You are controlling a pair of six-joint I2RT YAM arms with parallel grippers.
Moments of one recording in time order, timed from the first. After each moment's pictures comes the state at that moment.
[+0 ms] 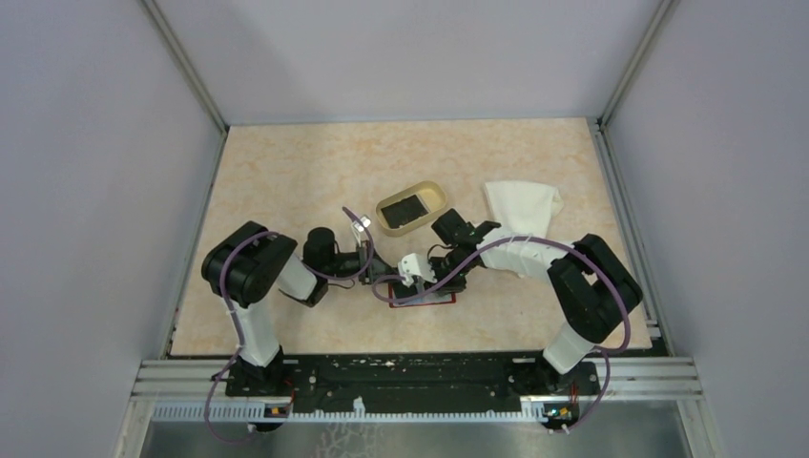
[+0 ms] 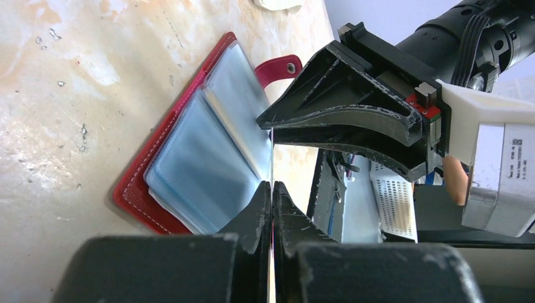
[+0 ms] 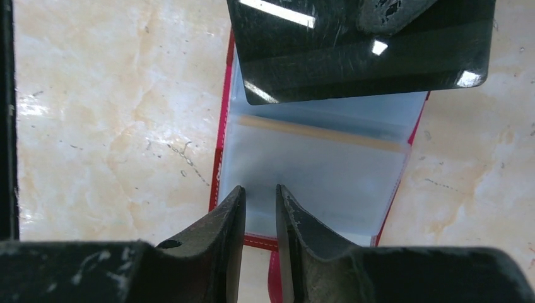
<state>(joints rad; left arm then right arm) -0.46 1.88 0.40 1.21 0.90 -0.88 0.71 1.61 0.91 -0.57 -0.50 -1.05</state>
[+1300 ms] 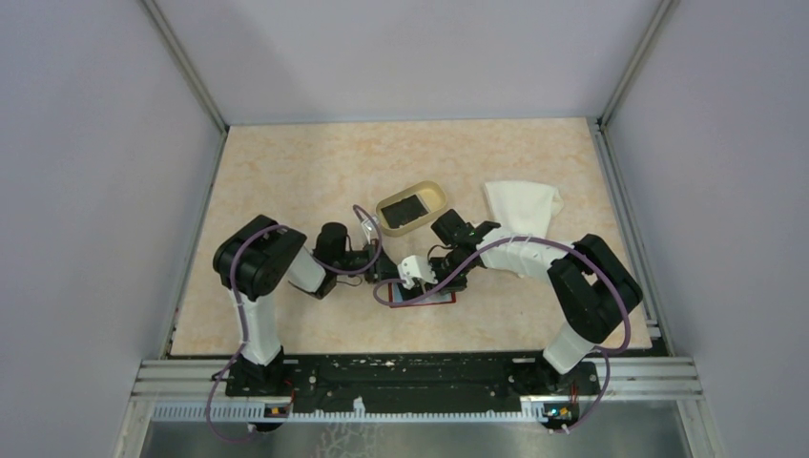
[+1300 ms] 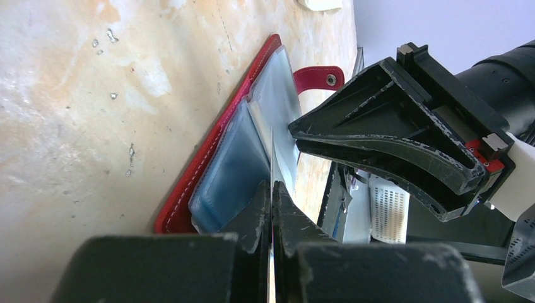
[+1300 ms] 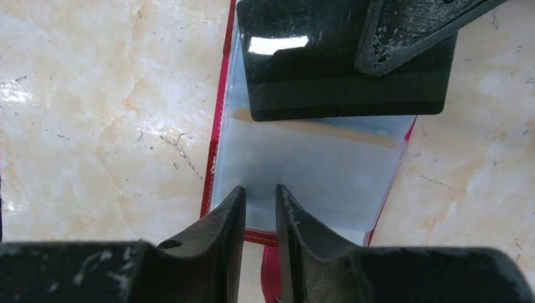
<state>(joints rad) -0.49 1.96 0.51 1.04 0.86 -0.89 0.71 1.61 0.91 -0.58 -0.45 -1.10</state>
